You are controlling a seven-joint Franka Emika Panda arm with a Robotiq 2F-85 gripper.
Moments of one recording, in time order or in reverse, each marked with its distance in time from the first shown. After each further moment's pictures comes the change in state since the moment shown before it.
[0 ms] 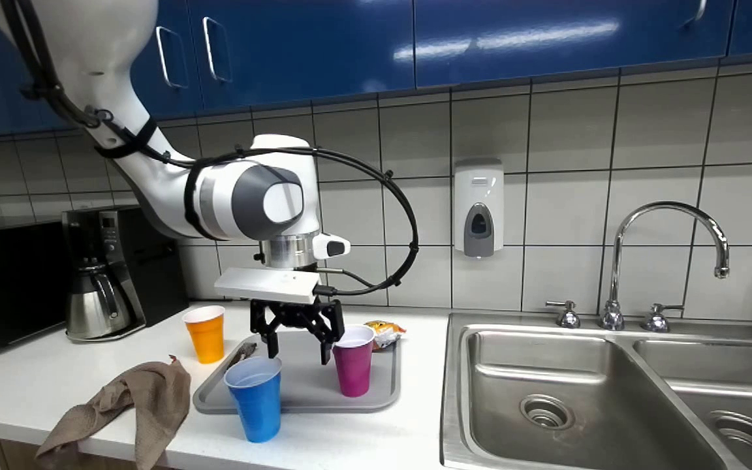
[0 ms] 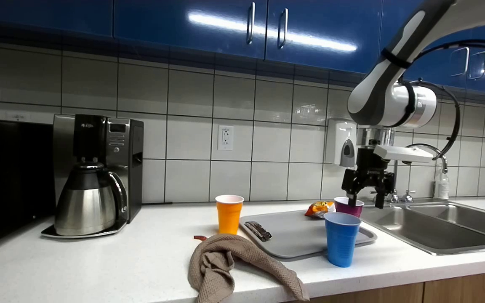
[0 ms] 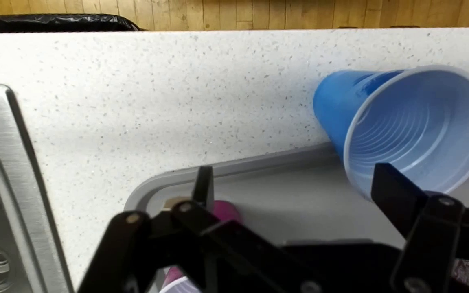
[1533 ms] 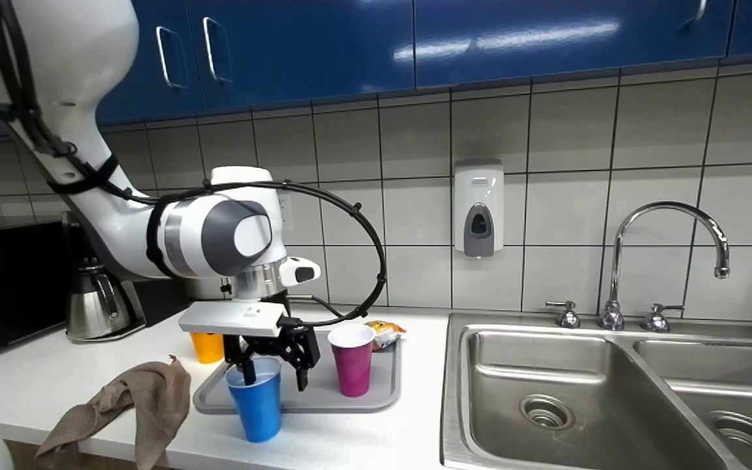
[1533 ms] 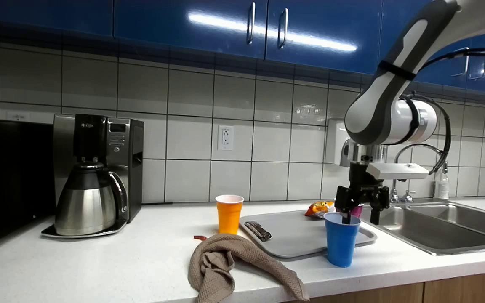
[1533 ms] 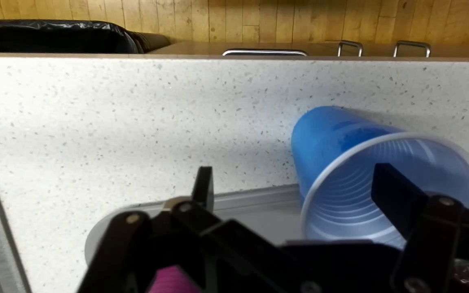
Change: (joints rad) arm 0.050 0.021 0.045 -0.111 -0.088 0.146 0.148
